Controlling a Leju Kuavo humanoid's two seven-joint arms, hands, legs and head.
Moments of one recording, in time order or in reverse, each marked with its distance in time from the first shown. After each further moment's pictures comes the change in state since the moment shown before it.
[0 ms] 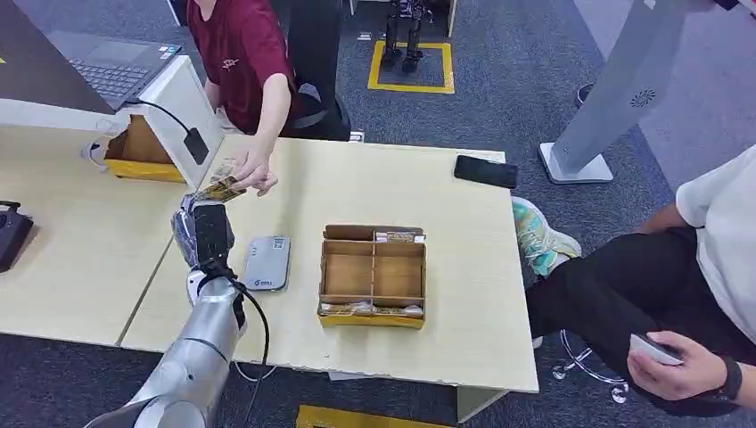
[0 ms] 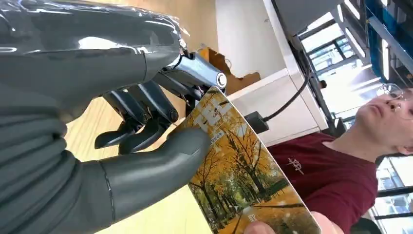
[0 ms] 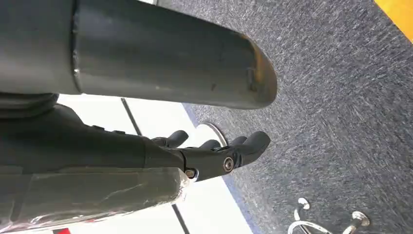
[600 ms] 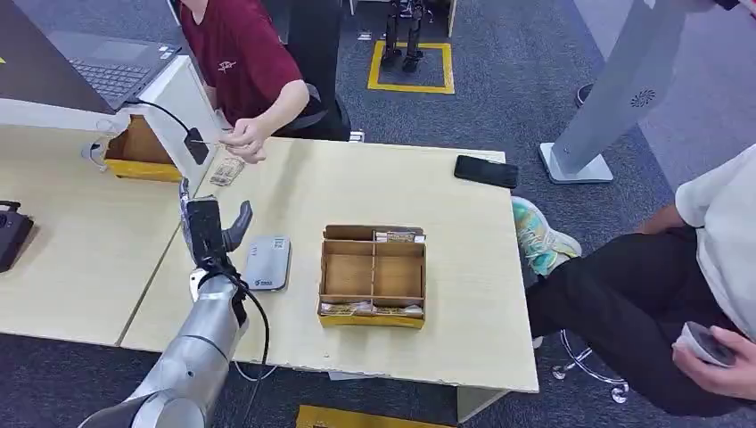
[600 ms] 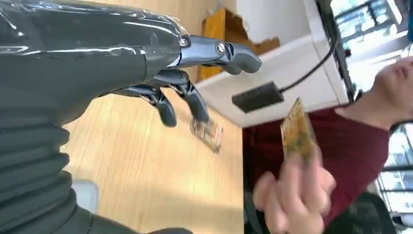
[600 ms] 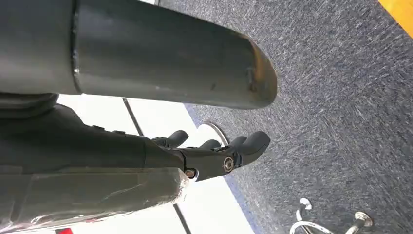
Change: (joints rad) left arm -0.017 0.006 -0.008 0.027 0.090 -0.163 0.050; right arm 0.000 0.000 0.000 0.000 0.000 -0.003 0.009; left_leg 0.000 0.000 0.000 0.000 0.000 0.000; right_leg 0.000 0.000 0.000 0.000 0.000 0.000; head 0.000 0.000
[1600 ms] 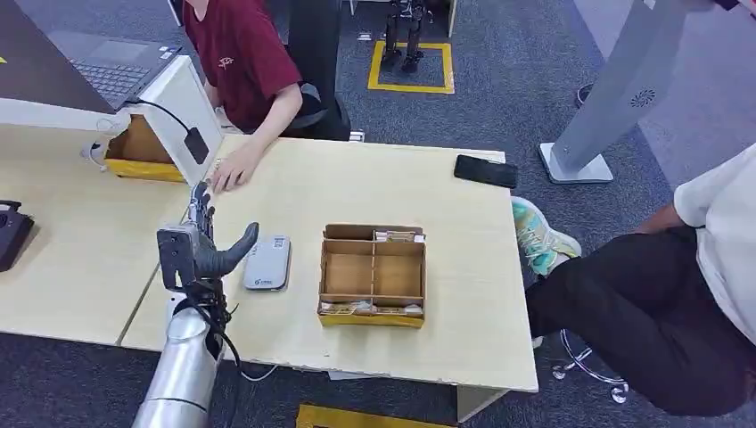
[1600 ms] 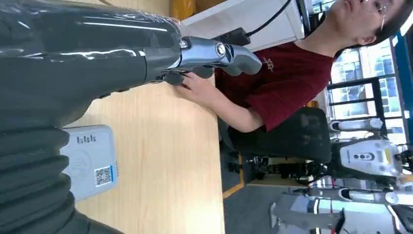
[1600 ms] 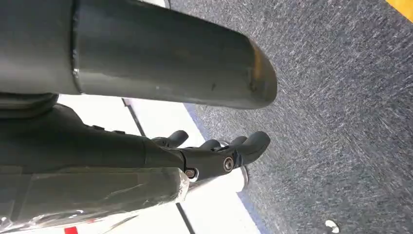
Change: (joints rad) left arm 0.315 0.025 -0.180 -0.560 0.140 -0.401 0.163; right arm 0.033 -0.006 -0.092 0.000 -0.009 -0.051 0.000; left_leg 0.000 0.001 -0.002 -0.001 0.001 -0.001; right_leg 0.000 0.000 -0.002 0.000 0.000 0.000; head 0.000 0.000
